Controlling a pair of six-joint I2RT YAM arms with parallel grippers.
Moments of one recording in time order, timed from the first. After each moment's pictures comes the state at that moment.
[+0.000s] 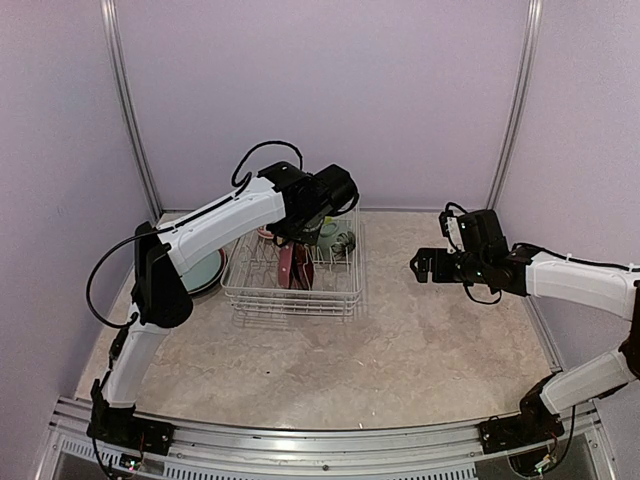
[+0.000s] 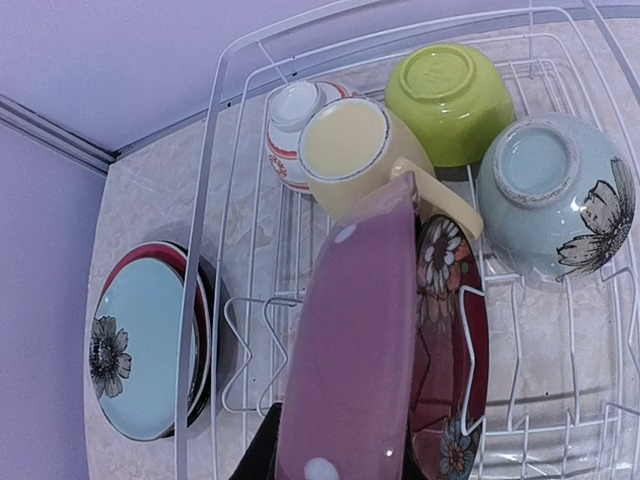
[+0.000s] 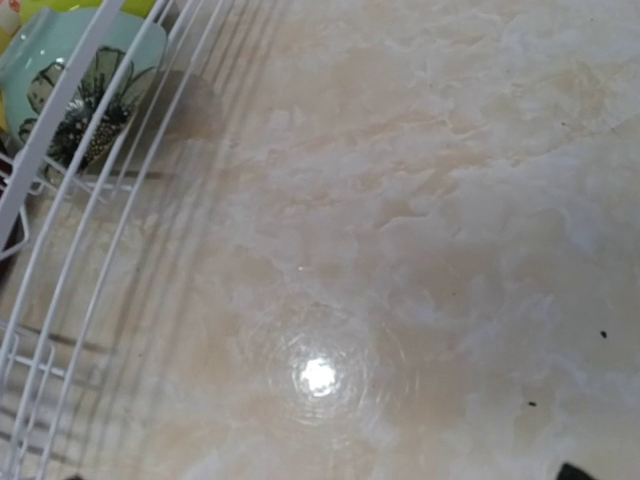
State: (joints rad) left arm -0.89 2.36 2.46 -1.30 -0.79 -0.53; right arm 0.51 1.31 0.82 -0.15 0.11 0.36
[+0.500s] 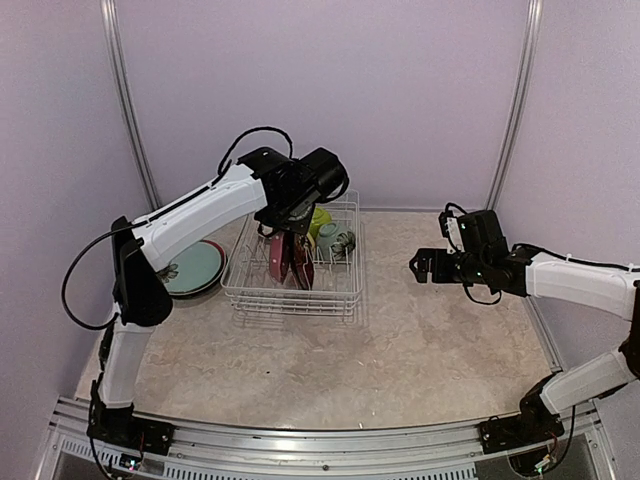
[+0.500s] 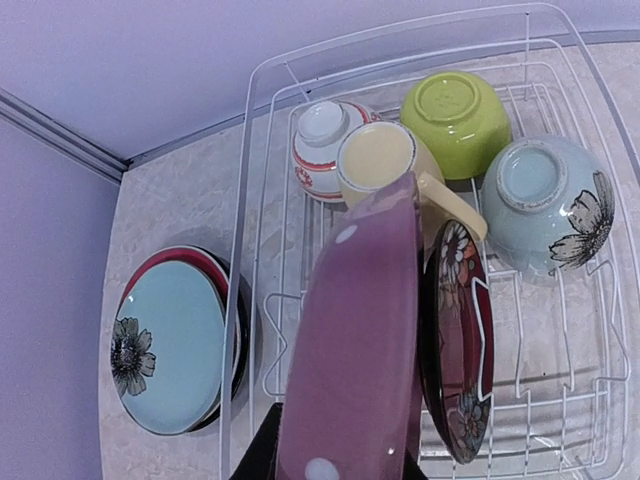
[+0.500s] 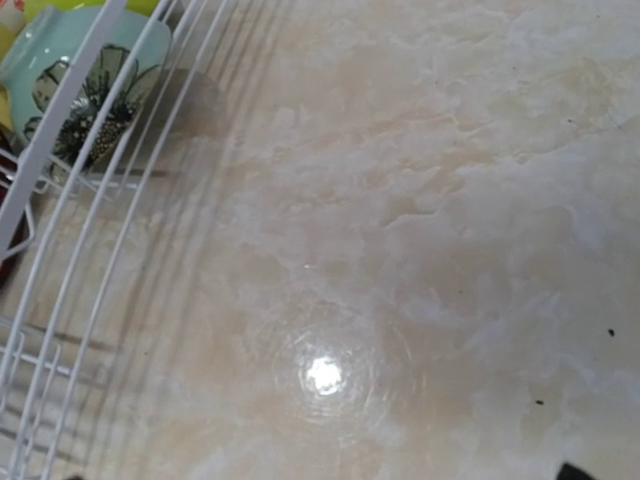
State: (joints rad) left arm -0.89 2.27 2.41 -1.30 -0.79 -0.52; right arm 0.51 1.31 0.81 -0.15 0.10 0.37
